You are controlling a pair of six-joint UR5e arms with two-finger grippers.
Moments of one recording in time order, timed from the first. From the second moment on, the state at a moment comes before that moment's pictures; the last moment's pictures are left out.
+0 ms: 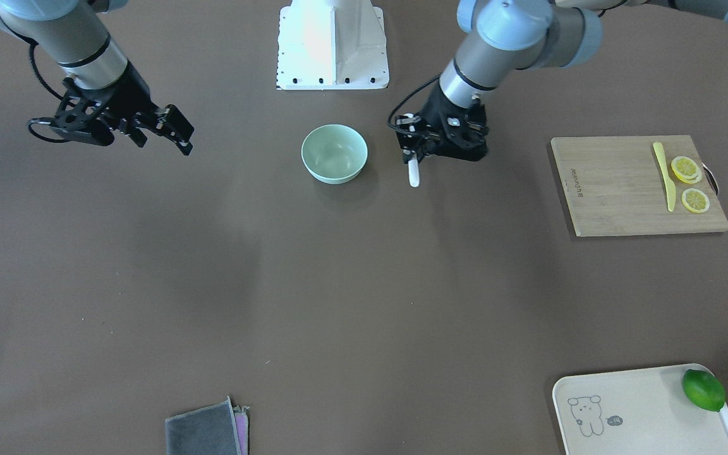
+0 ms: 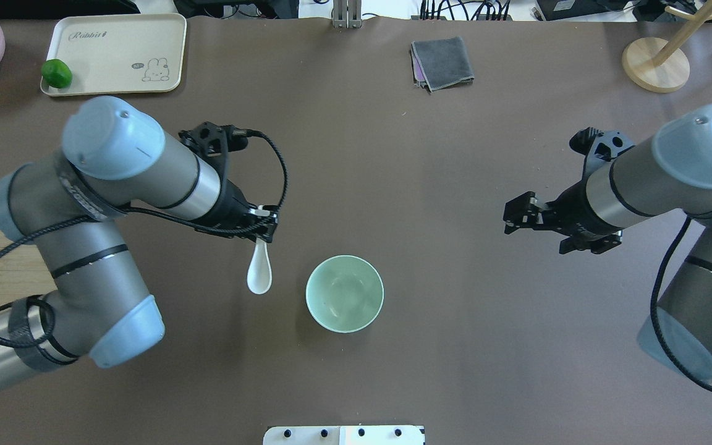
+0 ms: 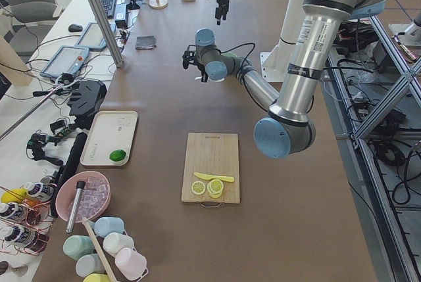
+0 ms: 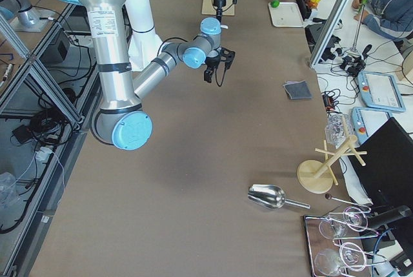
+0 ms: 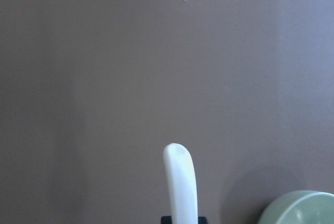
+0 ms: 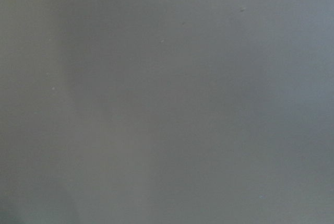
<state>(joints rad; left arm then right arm) -0.56 -2.11 -1.86 -1.77 -2.02 -1.25 0.76 -1.45 2.10 -1.44 2.10 1.35</state>
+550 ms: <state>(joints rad) -0.46 -2.24 -1.77 -1.76 -1.94 -1.30 0.87 -1.55 2.09 -1.43 2.14 1.17</state>
